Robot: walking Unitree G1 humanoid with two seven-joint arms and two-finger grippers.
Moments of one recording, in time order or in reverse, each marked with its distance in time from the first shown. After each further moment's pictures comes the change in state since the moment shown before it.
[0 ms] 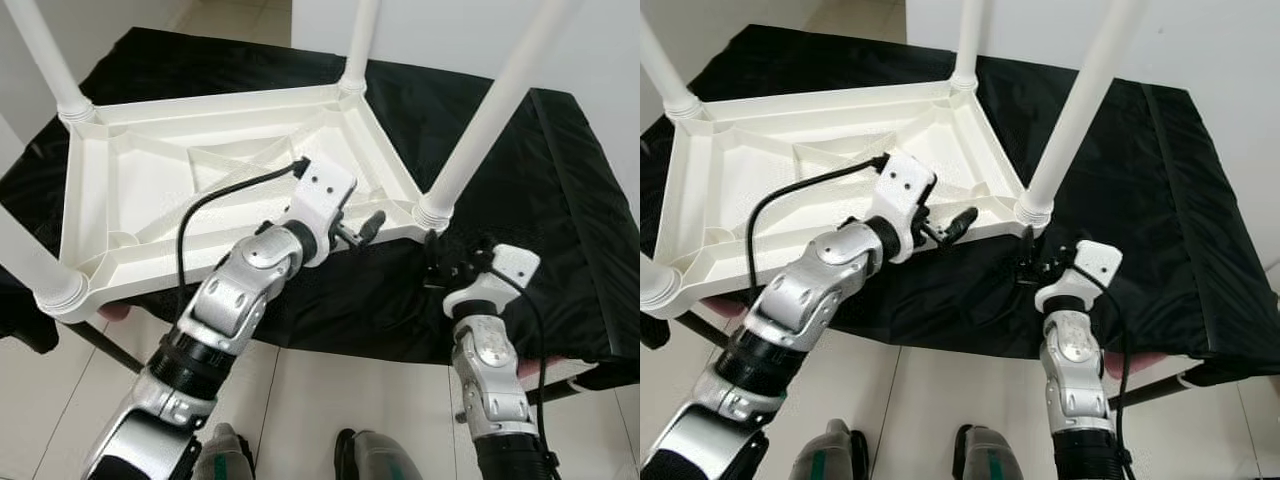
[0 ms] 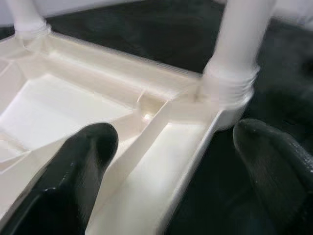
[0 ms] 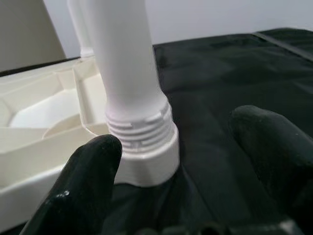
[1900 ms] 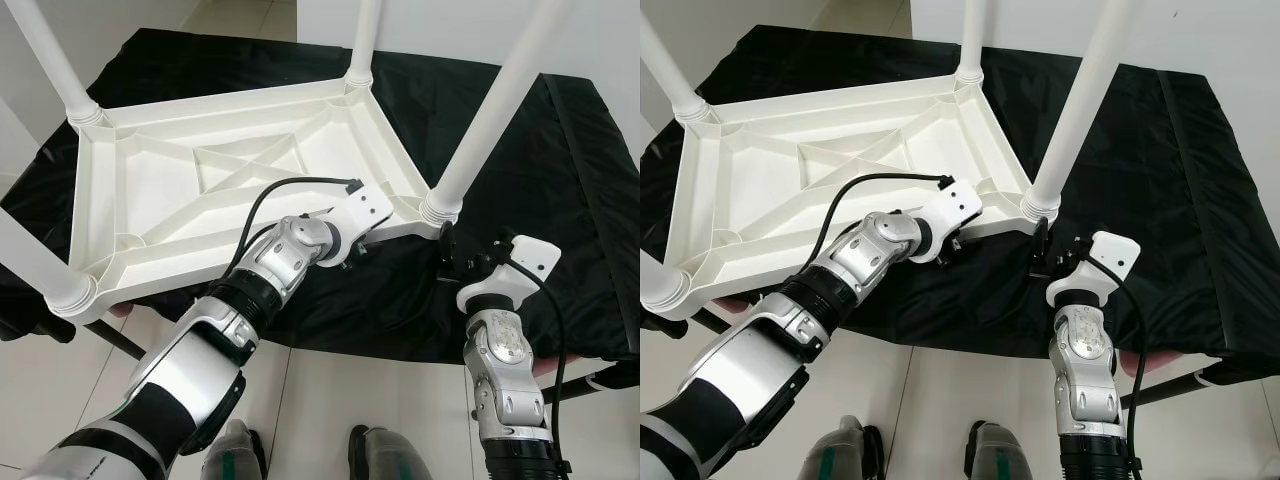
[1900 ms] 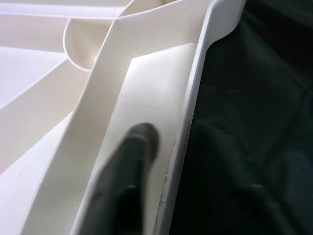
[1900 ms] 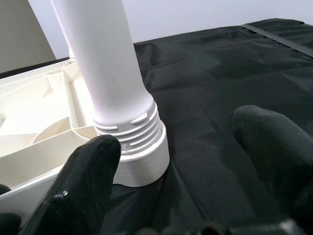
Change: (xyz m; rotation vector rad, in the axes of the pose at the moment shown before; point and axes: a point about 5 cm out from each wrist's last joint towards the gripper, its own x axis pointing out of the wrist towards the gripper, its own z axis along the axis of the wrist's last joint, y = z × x) left arm 0.050 -0.002 -0.027 0.212 0.270 -0.235; right arm -0.002 -0.010 0.013 -0.028 0.019 -0.077
